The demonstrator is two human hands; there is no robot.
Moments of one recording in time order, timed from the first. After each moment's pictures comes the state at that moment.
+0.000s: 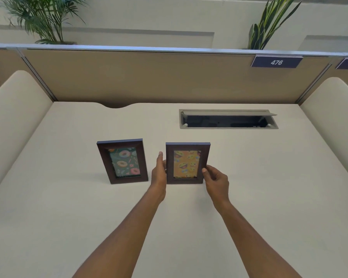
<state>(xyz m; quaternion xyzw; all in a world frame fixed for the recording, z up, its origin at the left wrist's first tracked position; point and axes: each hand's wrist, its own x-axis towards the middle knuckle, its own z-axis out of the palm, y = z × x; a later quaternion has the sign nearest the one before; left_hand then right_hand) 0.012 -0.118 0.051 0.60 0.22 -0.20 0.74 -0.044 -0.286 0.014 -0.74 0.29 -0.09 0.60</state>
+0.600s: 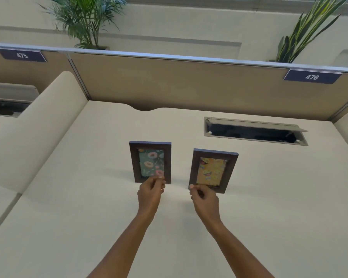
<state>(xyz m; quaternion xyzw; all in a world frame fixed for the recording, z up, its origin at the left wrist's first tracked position) -0.032 -0.015 0.045 0.71 0.23 -0.04 0.66 -0.063 -0.182 0.033 -0.79 0.21 -0.01 0.58</state>
